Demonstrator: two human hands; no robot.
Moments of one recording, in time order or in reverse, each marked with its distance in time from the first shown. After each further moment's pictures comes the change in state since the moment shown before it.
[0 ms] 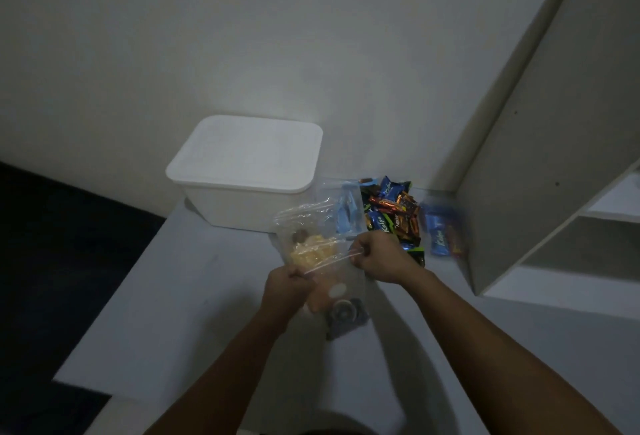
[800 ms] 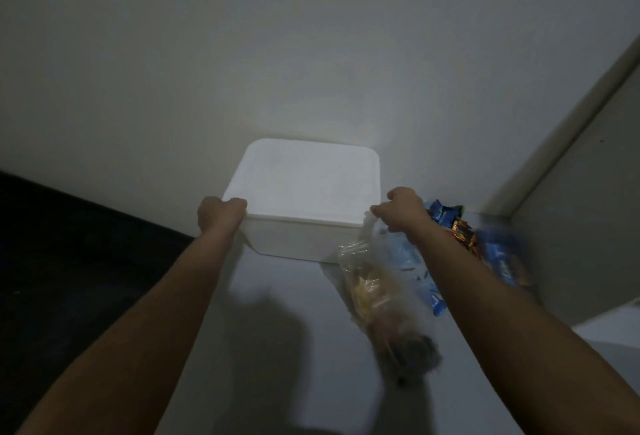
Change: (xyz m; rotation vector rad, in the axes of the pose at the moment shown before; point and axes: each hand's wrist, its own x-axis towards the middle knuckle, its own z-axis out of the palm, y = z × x) left_hand 0.155 0.091 -0.214 -0.015 0.519 -0.020; right_hand 0.118 -0.124 -0.016 0.219 0.290 0.326
